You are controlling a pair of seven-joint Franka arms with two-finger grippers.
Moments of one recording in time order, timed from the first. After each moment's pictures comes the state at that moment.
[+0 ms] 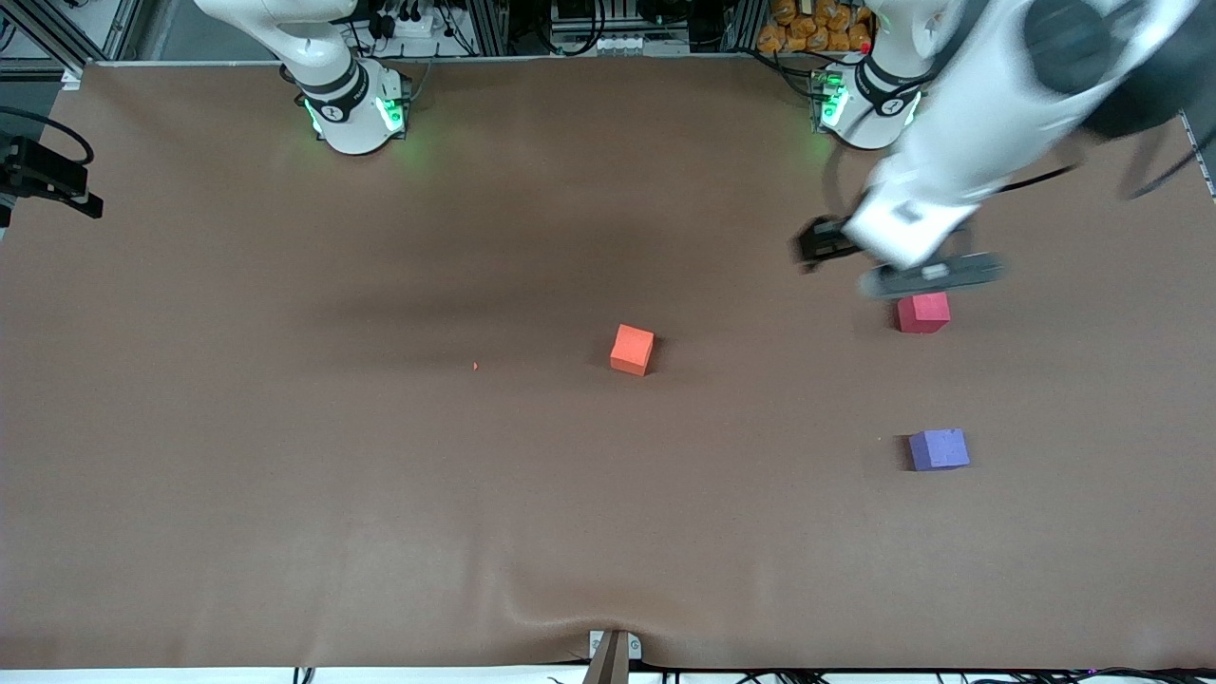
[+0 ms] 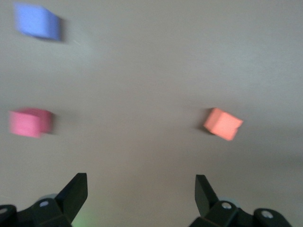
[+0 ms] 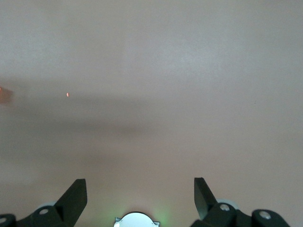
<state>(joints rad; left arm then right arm) -0.01 0.18 -0.53 -1.60 -0.03 1.73 -0.72 0.00 0.06 -0.07 -1.32 0.02 1.30 -0.15</state>
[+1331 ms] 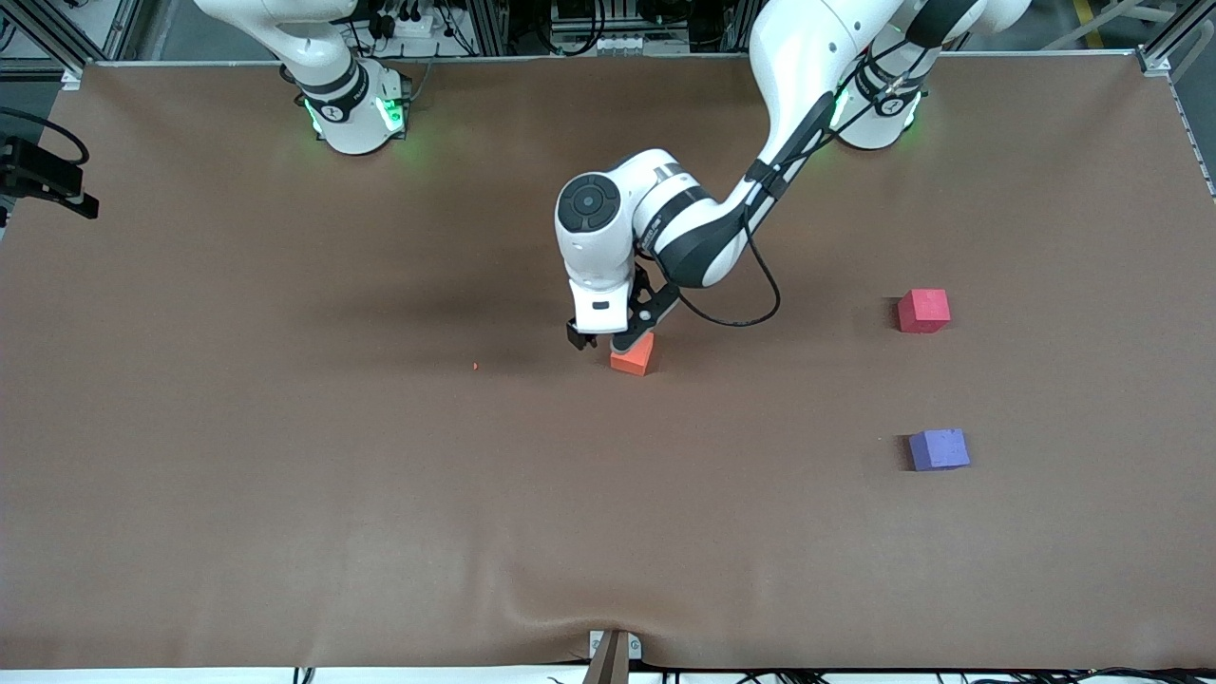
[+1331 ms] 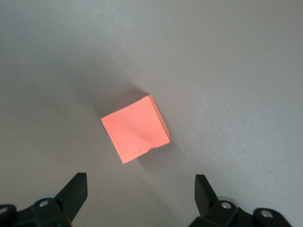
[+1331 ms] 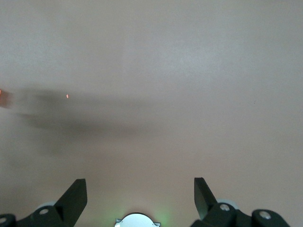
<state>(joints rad) -0.67 0.72 -0.23 -1.38 0.21 2.05 -1.80 0.00 0.06 -0.08 -1.32 0.02 1.30 -0.15</state>
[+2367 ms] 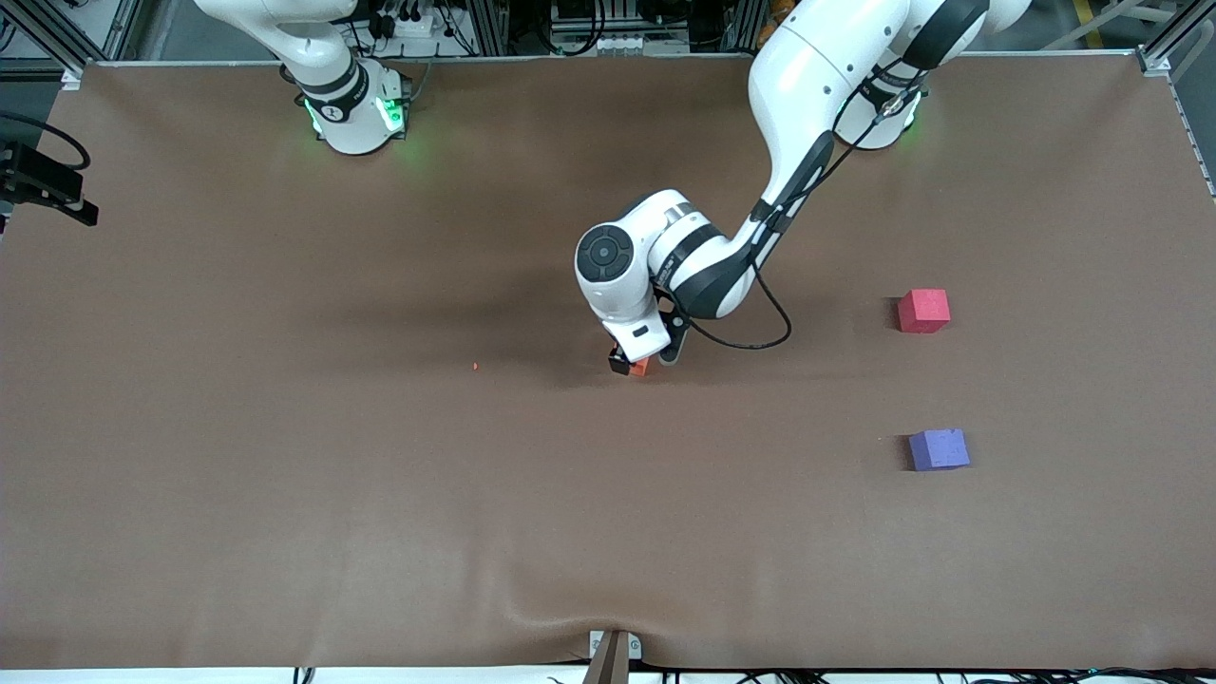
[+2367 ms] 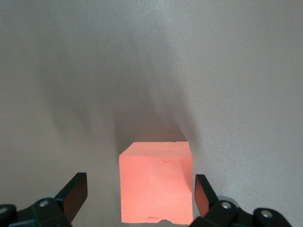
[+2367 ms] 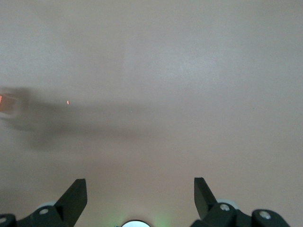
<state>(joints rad) -0.65 0.79 -0.20 -1.40 0.21 2.04 -2.14 0.00 0.06 -0.07 -1.32 0.02 1.33 -0.15</state>
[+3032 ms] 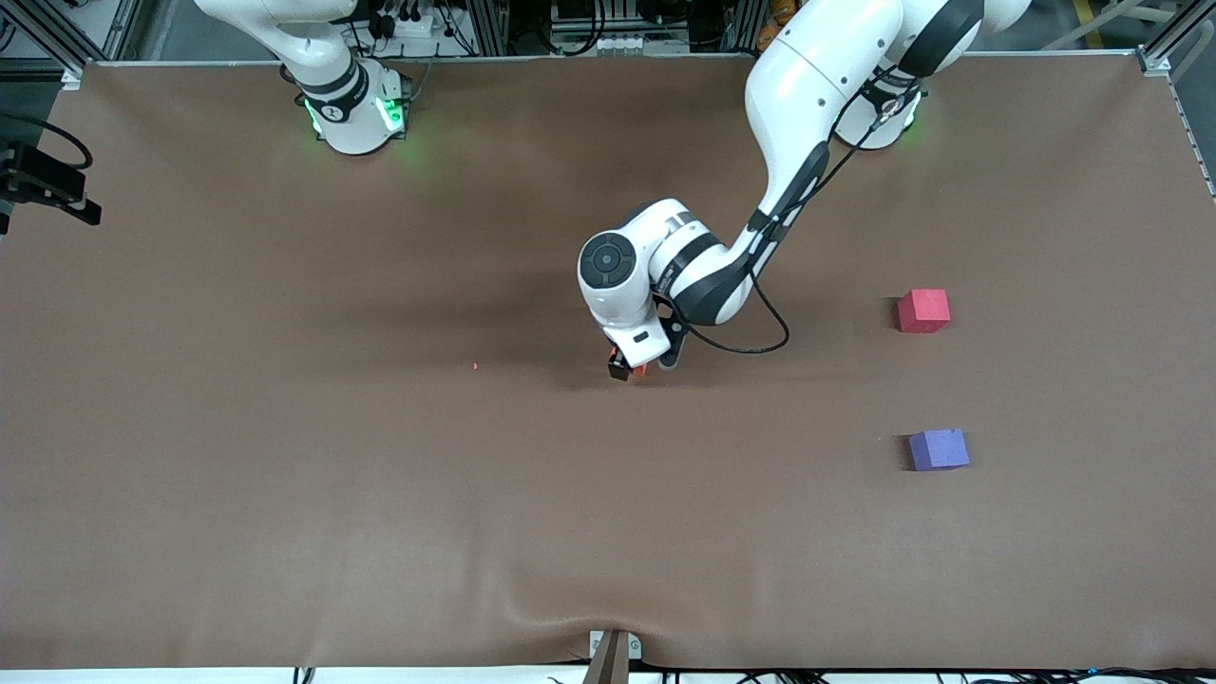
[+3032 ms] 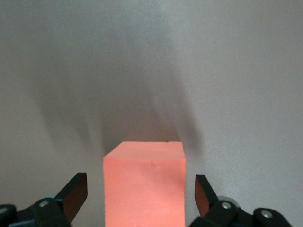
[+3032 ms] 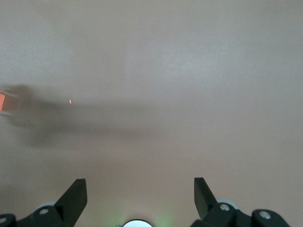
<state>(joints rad) -0.65 0.82 -0.19 -1.40 0.21 2.11 -2.15 0.00 0.06 -0.07 -1.32 0.04 1.33 -0.15</state>
